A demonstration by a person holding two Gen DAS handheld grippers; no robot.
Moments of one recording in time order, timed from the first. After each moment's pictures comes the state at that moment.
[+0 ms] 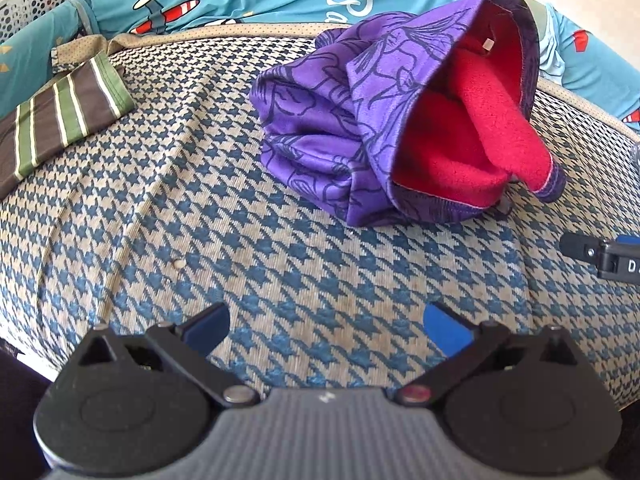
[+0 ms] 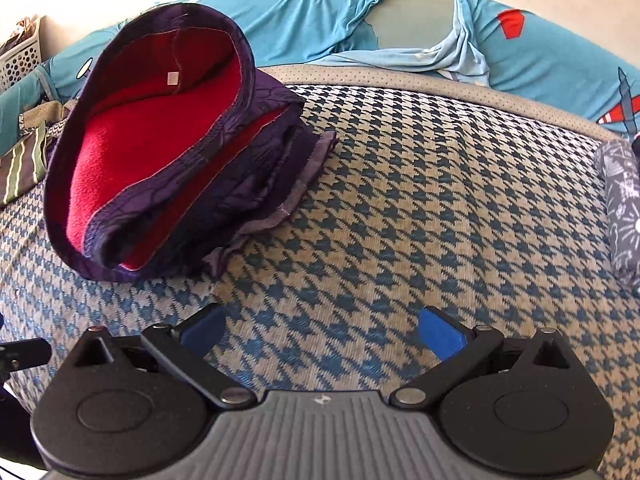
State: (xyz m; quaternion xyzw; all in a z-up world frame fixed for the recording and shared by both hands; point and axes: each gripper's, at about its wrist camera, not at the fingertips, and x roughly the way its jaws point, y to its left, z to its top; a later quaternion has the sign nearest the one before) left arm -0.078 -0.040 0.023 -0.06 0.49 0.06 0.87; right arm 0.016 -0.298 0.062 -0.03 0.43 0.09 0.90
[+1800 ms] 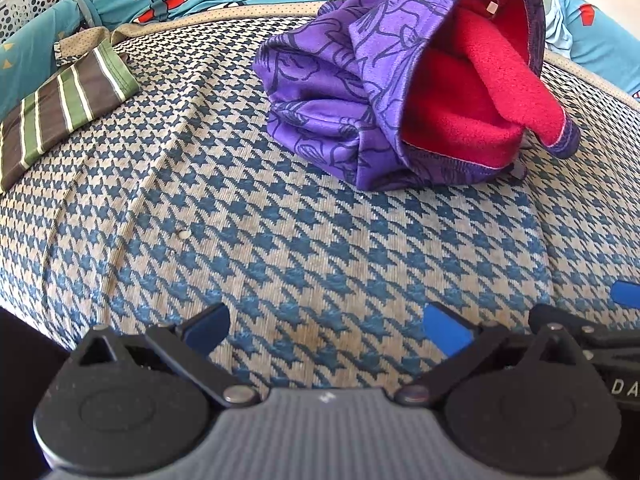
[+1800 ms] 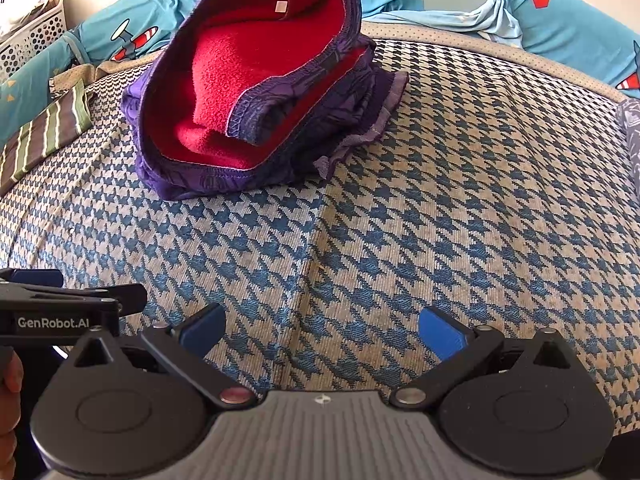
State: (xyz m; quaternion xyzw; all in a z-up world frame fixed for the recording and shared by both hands) left arm -0.080 -0.048 0.015 -0.03 0.51 0.06 0.86; right arm -0.039 -0.238 0.055 -0.02 0.47 0.12 0.87
